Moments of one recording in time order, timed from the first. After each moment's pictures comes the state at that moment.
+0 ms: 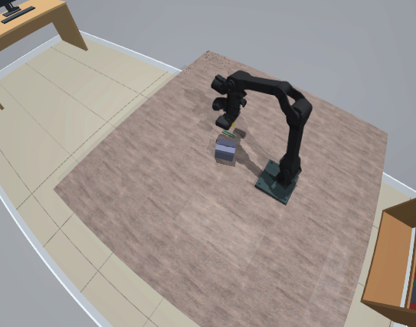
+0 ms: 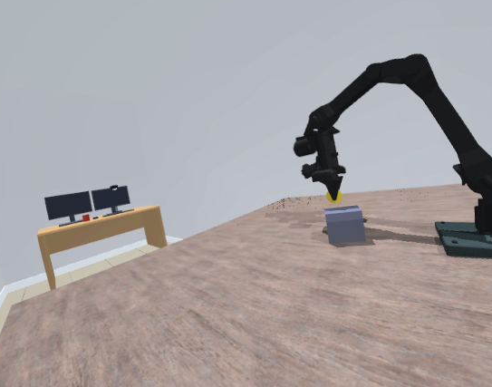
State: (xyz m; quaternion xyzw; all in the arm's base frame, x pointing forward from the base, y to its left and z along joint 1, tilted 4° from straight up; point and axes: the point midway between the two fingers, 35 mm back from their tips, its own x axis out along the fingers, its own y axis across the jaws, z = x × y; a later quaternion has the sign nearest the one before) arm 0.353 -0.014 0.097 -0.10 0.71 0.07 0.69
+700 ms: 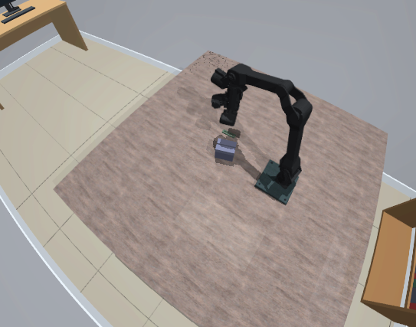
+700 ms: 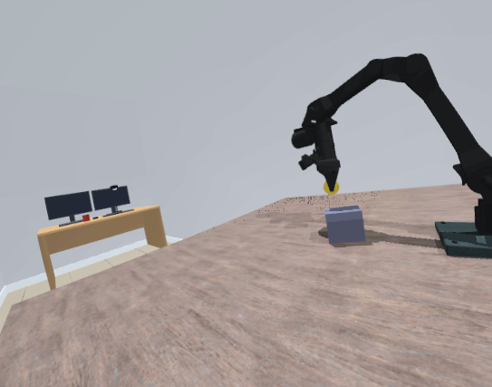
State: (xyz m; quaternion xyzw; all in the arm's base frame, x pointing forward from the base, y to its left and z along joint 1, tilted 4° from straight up) arm 0.358 -0.013 0.125 -0.19 0.69 0.15 0.68
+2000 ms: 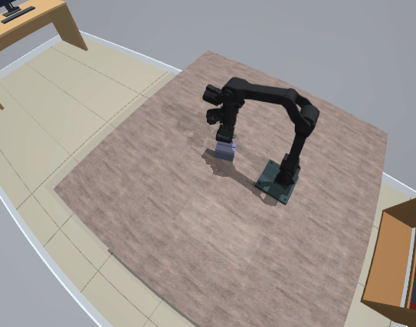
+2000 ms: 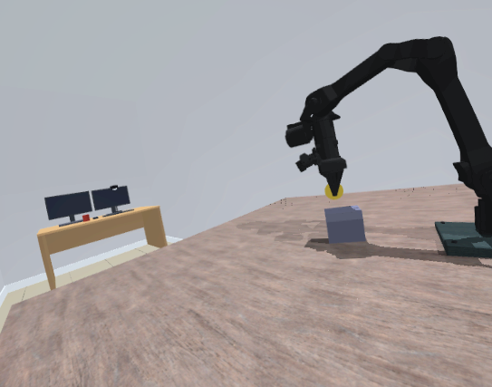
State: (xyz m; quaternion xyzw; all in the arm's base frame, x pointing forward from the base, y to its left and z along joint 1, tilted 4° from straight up) arm 0.314 0.059 0.121 -0.20 0.69 0.17 0.67
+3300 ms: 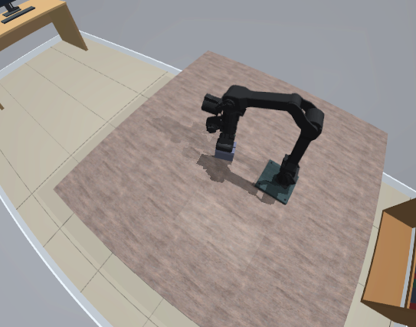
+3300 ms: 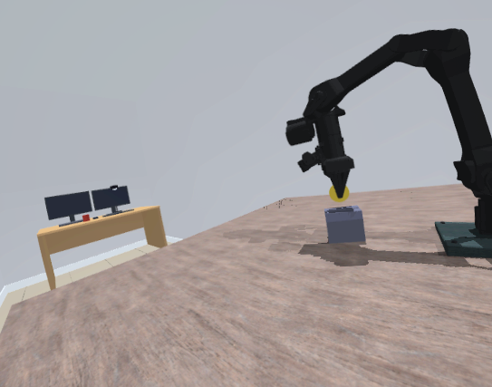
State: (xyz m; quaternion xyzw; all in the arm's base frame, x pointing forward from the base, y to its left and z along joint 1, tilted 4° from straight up) arm 0.287 0.088 0.119 -0.20 0.69 0.17 0.67
